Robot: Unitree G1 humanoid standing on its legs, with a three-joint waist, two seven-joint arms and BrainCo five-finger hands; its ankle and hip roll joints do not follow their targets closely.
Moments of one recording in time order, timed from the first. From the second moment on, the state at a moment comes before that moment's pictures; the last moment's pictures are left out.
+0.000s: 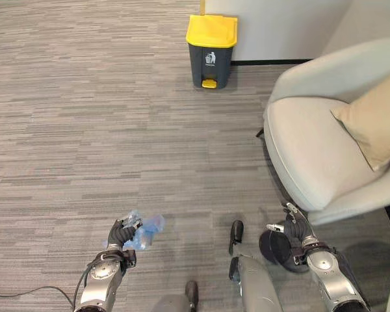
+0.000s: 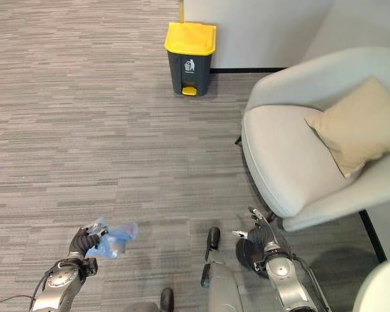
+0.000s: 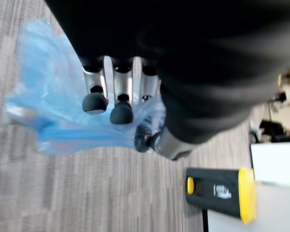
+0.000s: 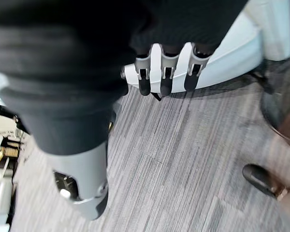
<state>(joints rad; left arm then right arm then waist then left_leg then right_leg) 0.08 0.32 -0.01 0.49 -0.29 -0.10 0.08 0.05 -0.37 0.11 0.37 0.00 -0.05 -0.08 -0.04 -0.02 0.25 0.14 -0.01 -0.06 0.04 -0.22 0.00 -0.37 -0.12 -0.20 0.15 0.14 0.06</state>
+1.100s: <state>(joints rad) 0.14 0.34 -0.05 0.44 -0.28 -0.09 0.03 0.07 -0.39 0.12 0.41 0.04 -0.06 -0.07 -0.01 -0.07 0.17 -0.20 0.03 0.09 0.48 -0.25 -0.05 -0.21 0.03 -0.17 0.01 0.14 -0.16</state>
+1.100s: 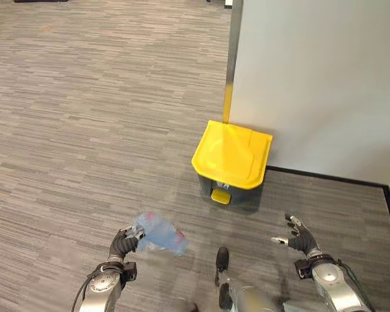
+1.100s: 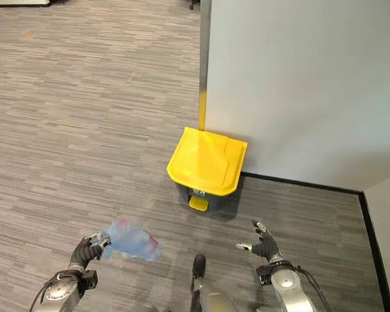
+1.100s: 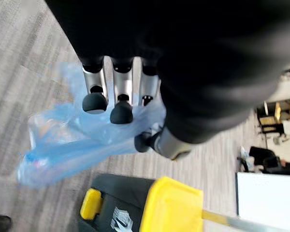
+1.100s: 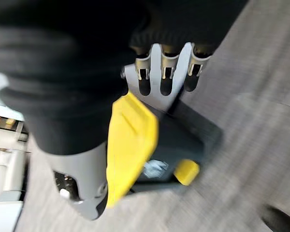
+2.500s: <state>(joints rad) 0.10 0.35 -0.04 0.44 -0.28 -0.08 0.04 0.05 -0.36 0.09 0.47 0.04 -0.04 -0.11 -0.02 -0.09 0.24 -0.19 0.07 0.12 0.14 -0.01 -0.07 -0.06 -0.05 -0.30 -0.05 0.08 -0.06</state>
